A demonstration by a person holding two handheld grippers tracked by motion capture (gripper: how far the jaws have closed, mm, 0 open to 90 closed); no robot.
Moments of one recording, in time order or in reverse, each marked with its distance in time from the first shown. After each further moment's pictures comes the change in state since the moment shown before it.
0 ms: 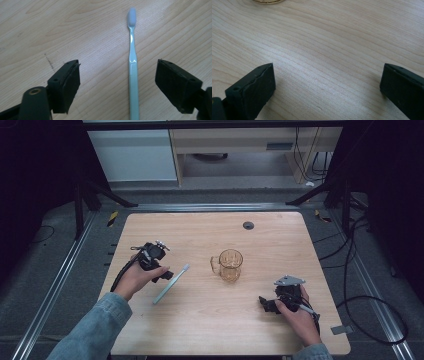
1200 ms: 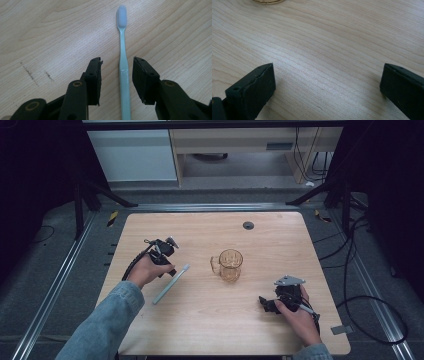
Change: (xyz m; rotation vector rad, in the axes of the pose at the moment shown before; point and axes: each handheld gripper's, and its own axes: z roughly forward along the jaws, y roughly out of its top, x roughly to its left) left arm 0.000 0.028 0.024 0.138 -0.093 0.013; right arm 0.000 0.000 0.000 0.000 0.000 0.002
